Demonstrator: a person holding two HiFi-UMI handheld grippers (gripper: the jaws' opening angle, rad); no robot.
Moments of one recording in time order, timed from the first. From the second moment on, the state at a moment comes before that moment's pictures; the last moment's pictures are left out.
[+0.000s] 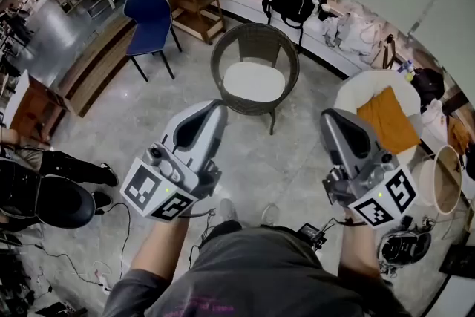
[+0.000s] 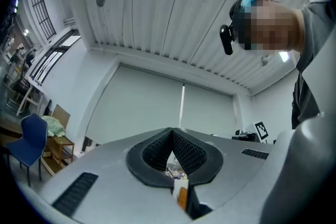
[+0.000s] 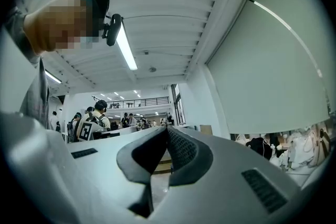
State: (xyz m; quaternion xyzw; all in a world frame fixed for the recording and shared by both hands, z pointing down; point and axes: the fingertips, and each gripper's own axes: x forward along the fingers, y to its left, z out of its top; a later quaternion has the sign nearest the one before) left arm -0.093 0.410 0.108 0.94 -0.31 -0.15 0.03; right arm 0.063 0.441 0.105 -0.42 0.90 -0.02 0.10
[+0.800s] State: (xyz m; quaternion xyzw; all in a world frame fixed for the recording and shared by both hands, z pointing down) left arm -0.058 0.399 0.114 0.93 -0.35 -0.14 0.02; right arm 0.105 0.420 0.114 -0.41 0.91 -0.02 0.10
